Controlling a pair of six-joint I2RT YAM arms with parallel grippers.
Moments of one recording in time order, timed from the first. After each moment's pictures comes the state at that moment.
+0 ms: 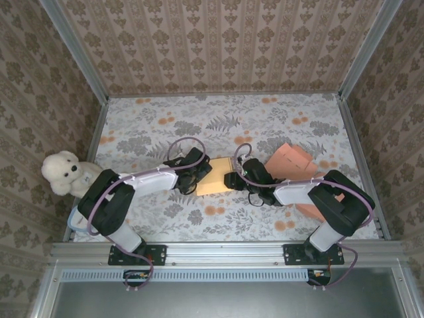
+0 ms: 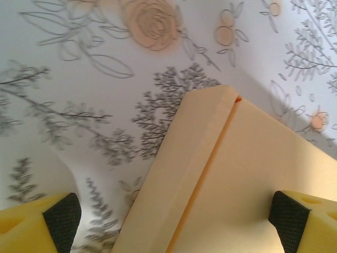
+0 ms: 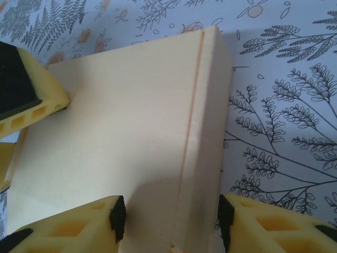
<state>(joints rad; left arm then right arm) -0.76 1.59 0.85 -0.36 -0.21 -1.35 0.68 1.60 0.56 0.38 -0.04 0.61</state>
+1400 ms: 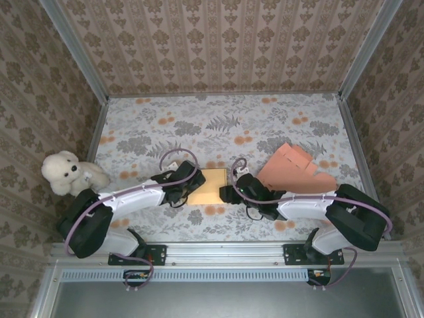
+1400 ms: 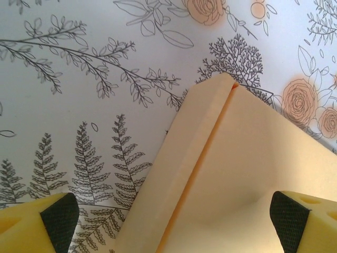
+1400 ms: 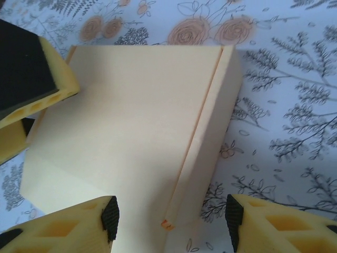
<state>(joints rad) -0.82 1.36 0.65 -0.36 -0.26 -1.28 0.88 1.43 0.52 0.25 0.14 0.65</state>
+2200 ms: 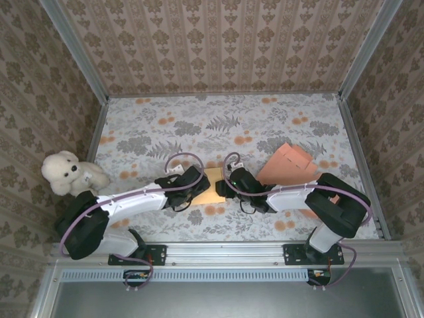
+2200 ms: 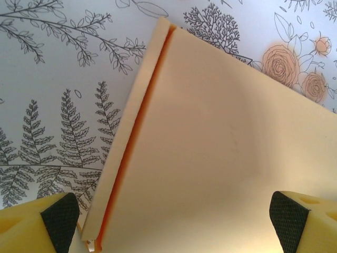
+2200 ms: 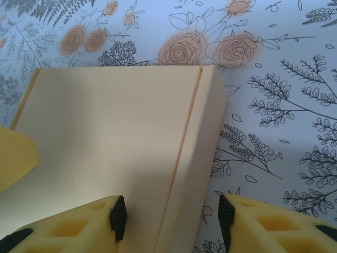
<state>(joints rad) -0.93 1.35 0.68 -0.42 -0.31 -1.31 0.85 1.61 0.60 0.34 0.12 0.66</state>
